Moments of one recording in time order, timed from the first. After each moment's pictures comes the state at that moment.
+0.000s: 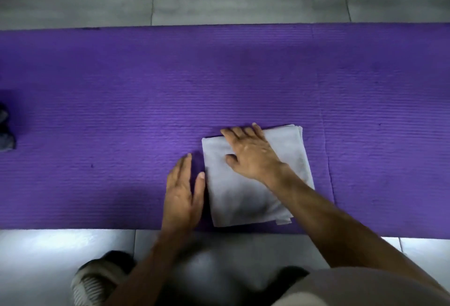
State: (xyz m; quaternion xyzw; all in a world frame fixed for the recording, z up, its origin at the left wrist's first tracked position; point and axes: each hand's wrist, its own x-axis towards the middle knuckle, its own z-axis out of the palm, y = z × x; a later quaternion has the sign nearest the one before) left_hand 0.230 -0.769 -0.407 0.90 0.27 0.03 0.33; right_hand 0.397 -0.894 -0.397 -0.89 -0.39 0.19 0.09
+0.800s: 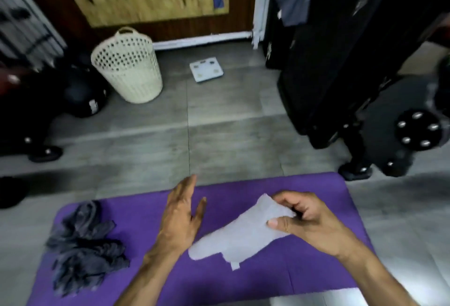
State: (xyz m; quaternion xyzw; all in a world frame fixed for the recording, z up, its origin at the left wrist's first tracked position) left_hand 0.395 -0.667 0.276 0.92 0.15 0.03 0.35; right_hand 0.461 -0.939 0.354 -0.71 -0.18 0.32 0.60
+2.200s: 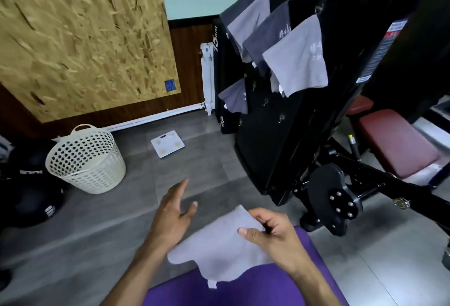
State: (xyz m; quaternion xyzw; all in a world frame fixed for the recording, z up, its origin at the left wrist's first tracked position) left_hand 0.672 -0.635 0.558 0.91 0.04 0.00 0.41; right_hand 0.632 -0.887 0.595 -0.71 -0.07 0.13 0.68
